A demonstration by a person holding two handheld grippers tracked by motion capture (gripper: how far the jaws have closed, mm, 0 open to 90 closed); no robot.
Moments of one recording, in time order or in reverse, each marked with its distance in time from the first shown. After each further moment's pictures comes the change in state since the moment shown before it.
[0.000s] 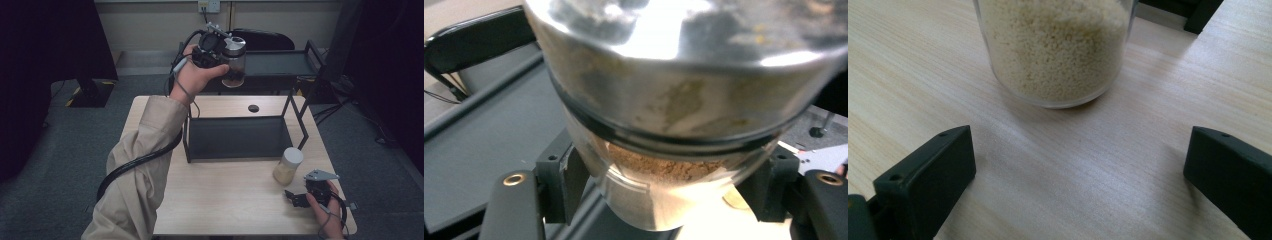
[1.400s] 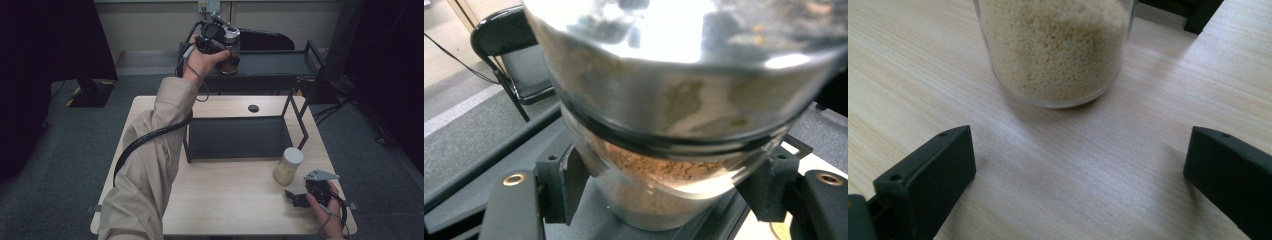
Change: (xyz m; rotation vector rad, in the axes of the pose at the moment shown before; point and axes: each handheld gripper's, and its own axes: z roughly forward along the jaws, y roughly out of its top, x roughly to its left) left arm 0.028 0.014 0.040 0.021 0.117 -0.096; right arm 0.000 0.000 0.000 0.000 0.000 0.001
